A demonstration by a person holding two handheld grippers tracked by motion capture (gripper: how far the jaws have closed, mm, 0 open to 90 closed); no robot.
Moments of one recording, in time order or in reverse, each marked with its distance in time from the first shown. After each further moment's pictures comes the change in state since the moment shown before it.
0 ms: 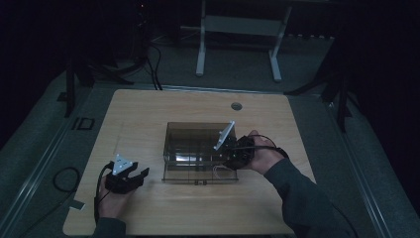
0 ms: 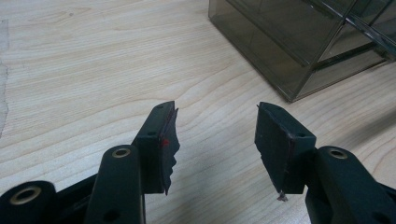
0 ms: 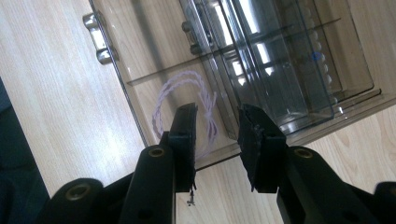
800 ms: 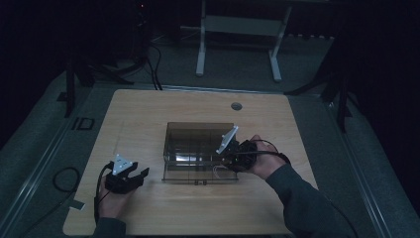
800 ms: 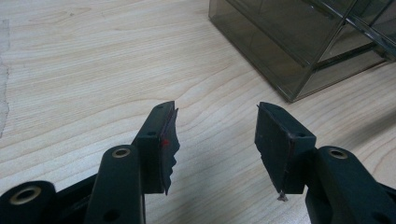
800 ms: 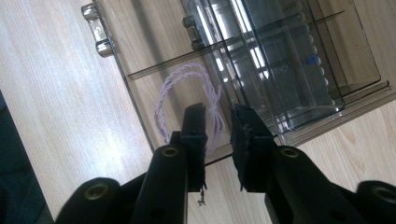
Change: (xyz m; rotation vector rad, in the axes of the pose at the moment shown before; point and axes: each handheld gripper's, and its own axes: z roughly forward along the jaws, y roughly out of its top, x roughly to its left) left arm 0.000 0.000 0.000 -0.002 0.002 -0.002; right arm 0.007 -0.010 0.004 -0.027 -0.015 0.011
